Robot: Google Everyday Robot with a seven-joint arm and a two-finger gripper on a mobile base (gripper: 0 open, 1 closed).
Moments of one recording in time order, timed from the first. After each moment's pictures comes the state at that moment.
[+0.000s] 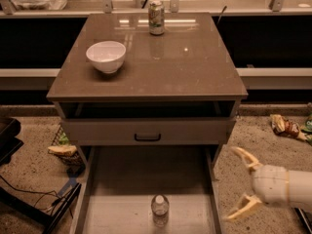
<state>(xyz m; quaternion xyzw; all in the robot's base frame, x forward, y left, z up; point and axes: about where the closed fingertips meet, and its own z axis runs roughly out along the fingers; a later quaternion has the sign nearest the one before) 0.395 -0.191 0.687 -0.53 0.67 0.25 0.46</state>
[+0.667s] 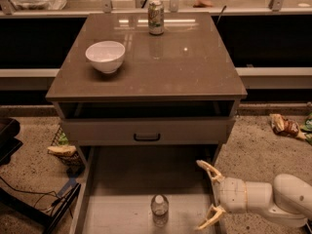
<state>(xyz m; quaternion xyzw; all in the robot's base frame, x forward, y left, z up) 0.399 -0.119 0.596 -0.55 0.59 0.33 0.50</state>
